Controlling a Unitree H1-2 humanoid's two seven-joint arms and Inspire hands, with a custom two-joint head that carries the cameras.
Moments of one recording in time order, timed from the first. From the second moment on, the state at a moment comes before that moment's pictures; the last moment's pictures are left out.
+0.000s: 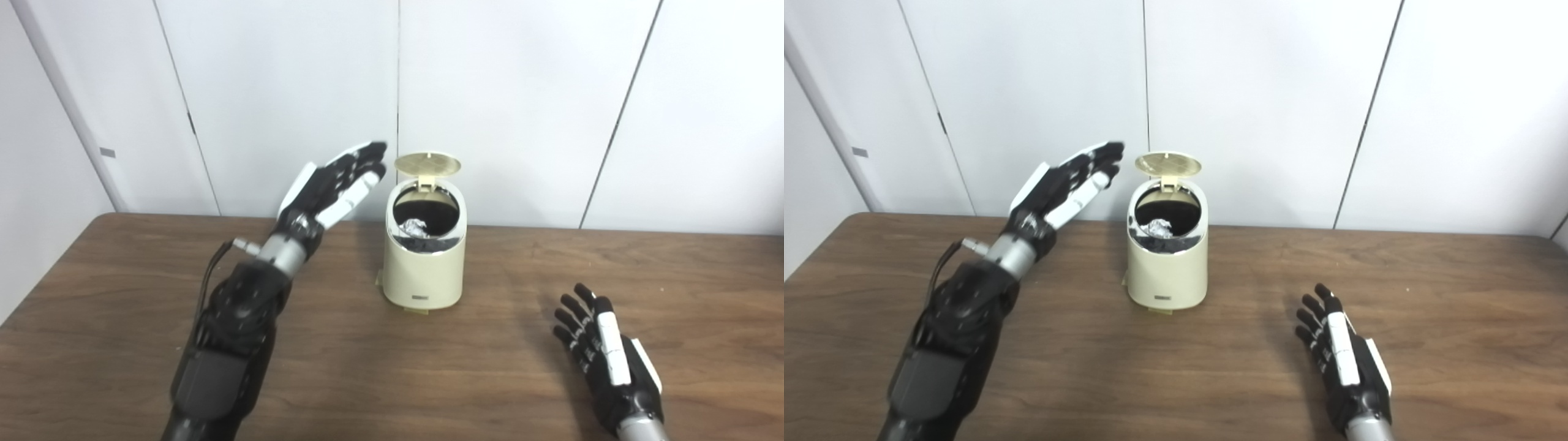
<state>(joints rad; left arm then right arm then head) -0.58 0.20 -0.08 -0.06 0.03 0.31 -0.17 -0.03 0.00 -0.10 -0.21 0.19 0.33 0.03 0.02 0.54</state>
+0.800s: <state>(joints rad) -0.76 0.25 -0.30 0.18 0.46 0.15 -0.16 -0.02 0.00 -0.06 -0.23 0.17 0.31 0.01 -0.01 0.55</state>
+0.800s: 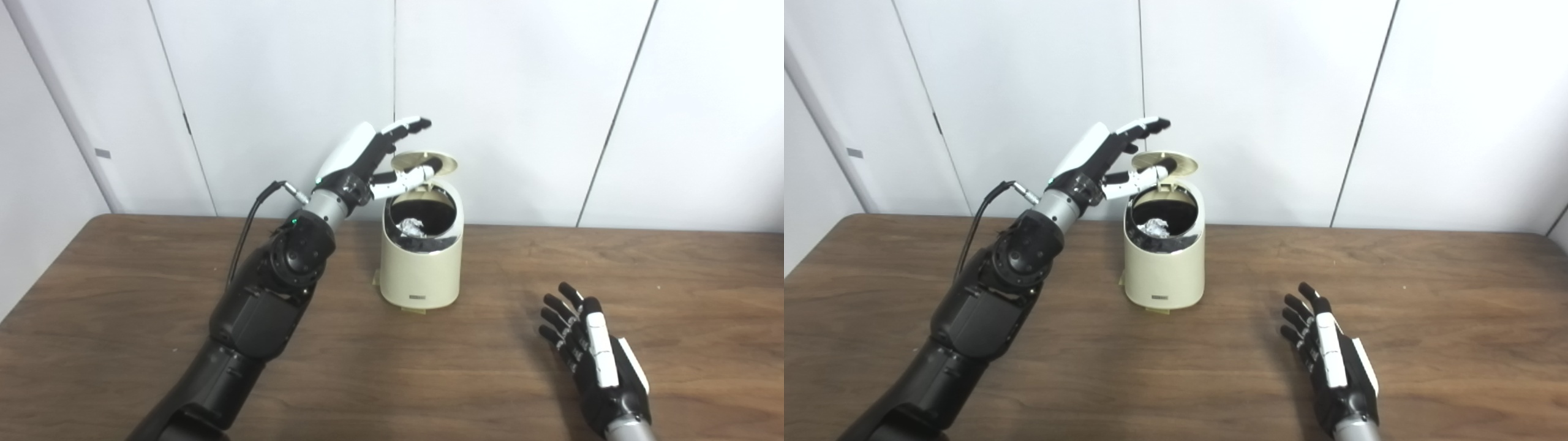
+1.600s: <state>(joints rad) -0.73 0.31 -0.39 0.07 0.69 0.12 -0.28 -0.02 -0.02 0.02 -0.23 -0.05 0.29 -0.03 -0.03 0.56</state>
